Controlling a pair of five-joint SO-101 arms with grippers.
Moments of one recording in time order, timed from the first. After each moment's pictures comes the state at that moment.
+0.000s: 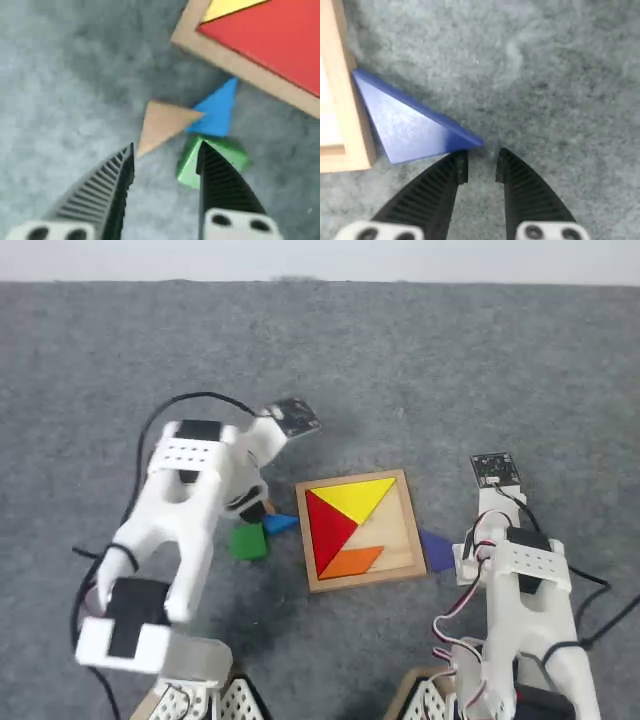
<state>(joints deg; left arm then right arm) -0.1 1.9 27.8 68.4 -44.9 9.2 -30.0 68.0 49.4 16.9</state>
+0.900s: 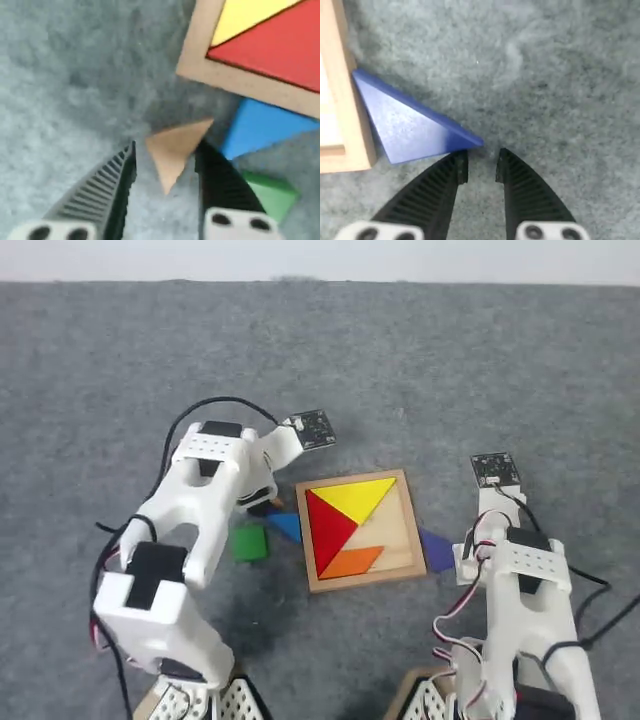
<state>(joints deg) 2.5 13.8 24.5 58.7 -52.0 9.2 -30.0 68.0 49.4 16.9</state>
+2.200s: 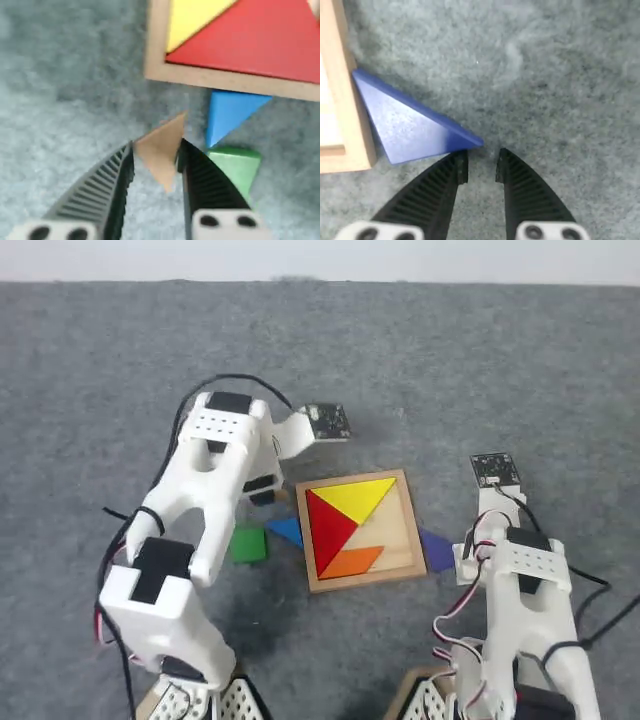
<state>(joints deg) 4.1 14.5 9.0 78.8 -56.4 9.2 -30.0 68.0 49.4 16.9</state>
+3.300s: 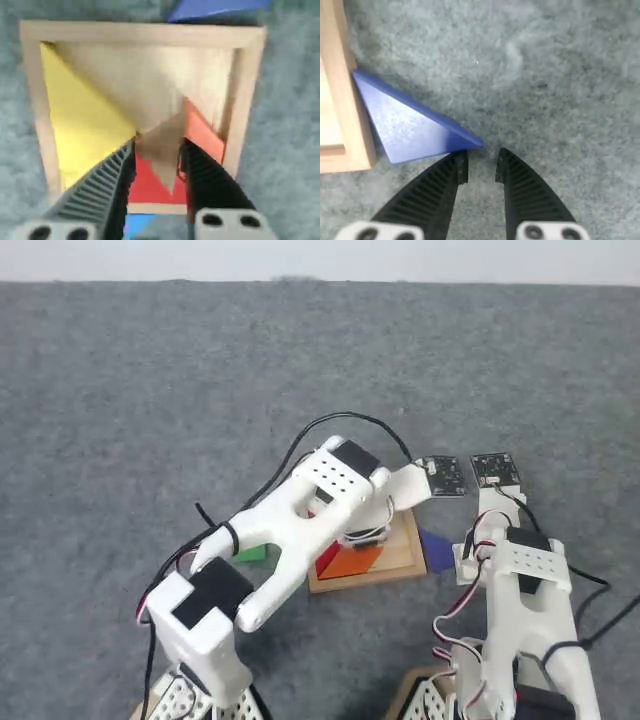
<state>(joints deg) 33.1 14.5 13.8 73.4 -33.9 9.2 -30.0 68.0 49.4 16.9</state>
